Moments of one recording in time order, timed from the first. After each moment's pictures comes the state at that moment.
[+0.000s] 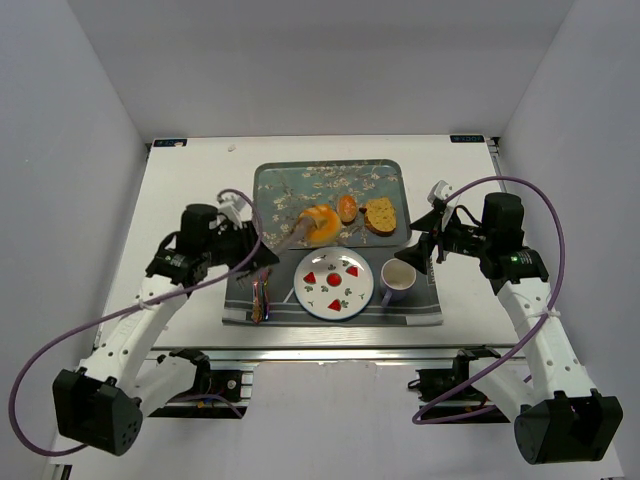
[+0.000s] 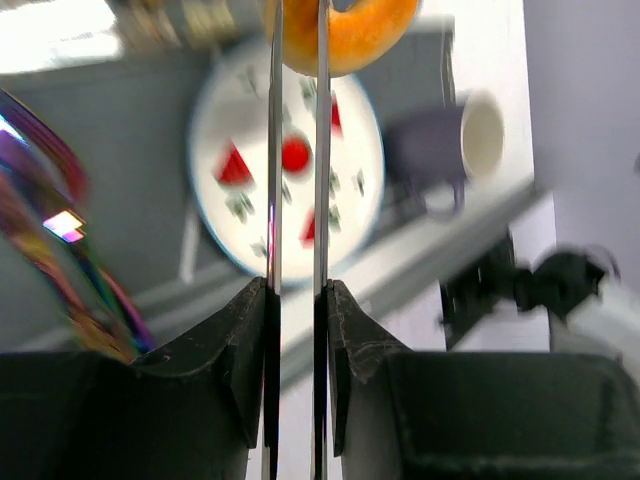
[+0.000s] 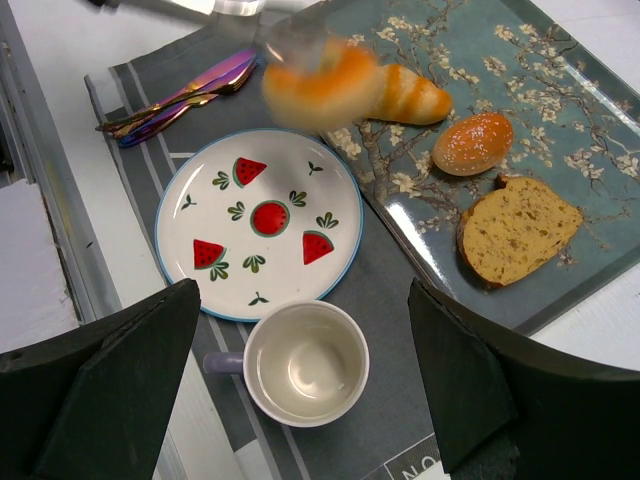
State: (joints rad) left arm -0.26 1.02 0.85 -0.48 0.51 -0.48; right arm 0.10 0.94 0.87 -0.45 -0.94 -0.40
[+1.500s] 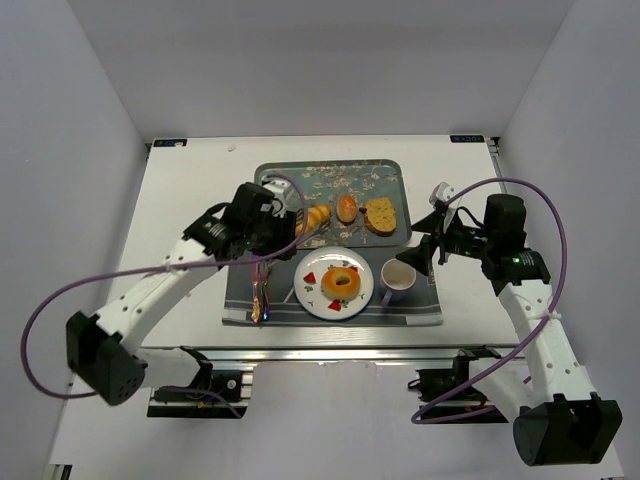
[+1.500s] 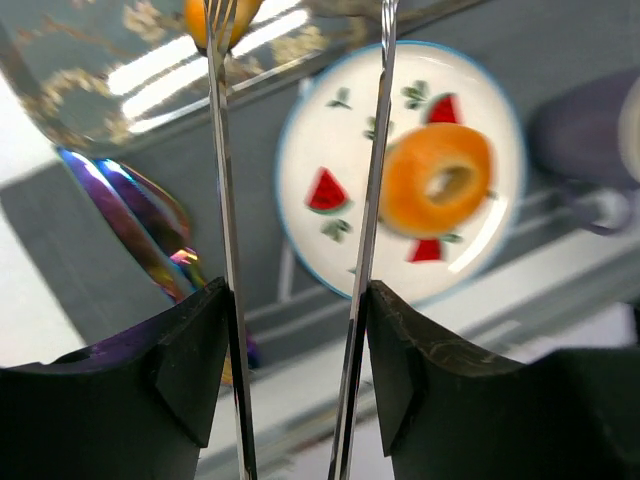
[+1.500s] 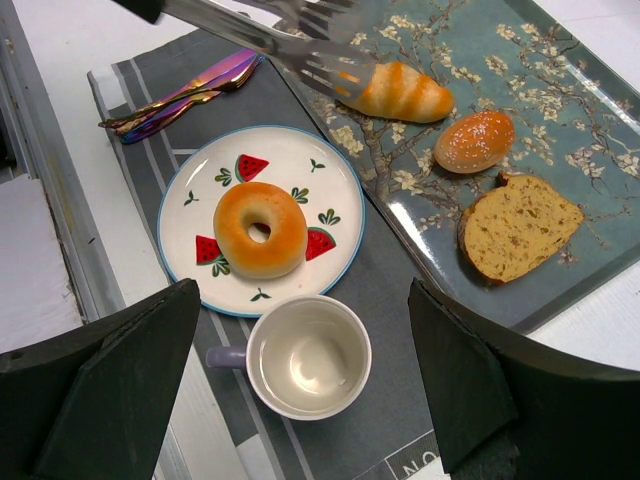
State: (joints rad) left arm -0.62 1.25 1.15 -0.72 0.03 -0.32; right arm 0.09 0.92 0.87 -0.48 -0.96 -0.42
